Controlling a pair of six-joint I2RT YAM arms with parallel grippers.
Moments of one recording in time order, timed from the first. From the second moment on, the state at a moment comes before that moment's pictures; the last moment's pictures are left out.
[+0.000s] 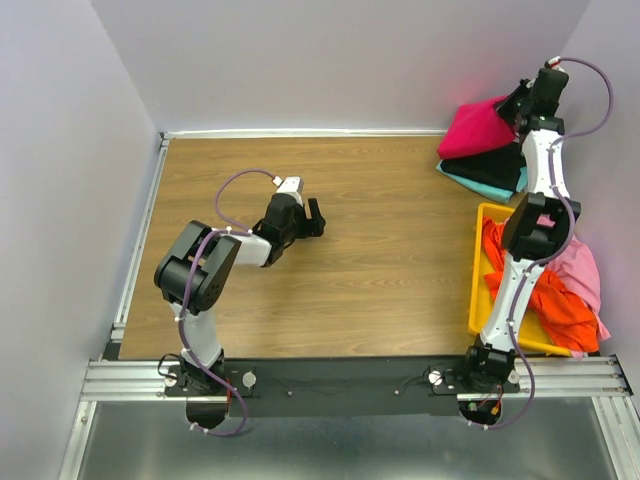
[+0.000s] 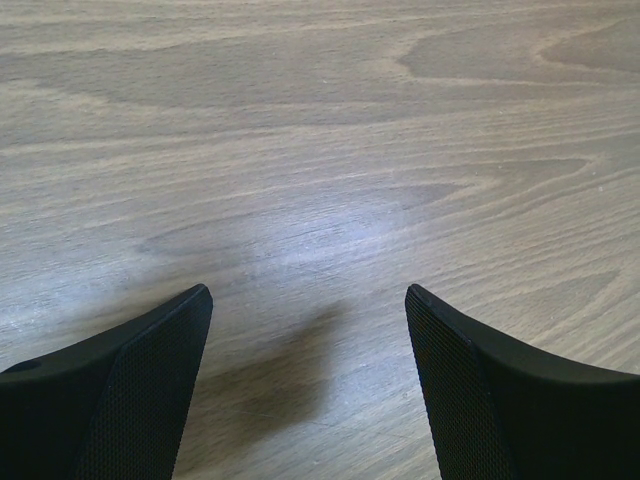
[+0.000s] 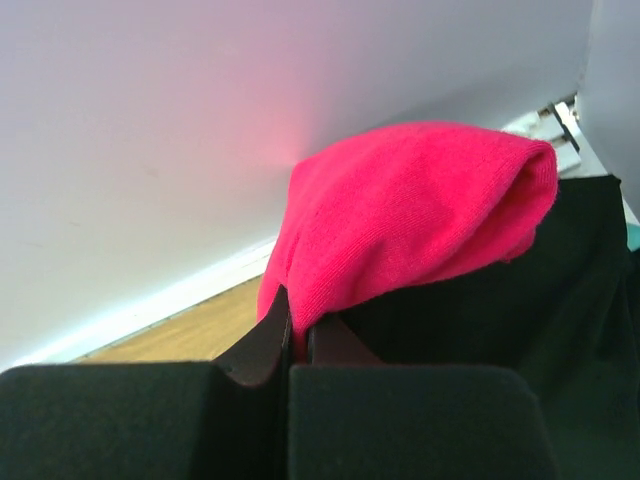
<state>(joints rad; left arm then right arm) -0.48 1.86 0.84 0.53 0.00 -0.44 -0.25 2.34 2.32 -0.35 -0.15 0.43</state>
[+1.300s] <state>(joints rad) -0.49 1.69 0.72 0.54 0.02 -0.43 -0.26 2.03 1.82 -0.26 0.35 0.35</state>
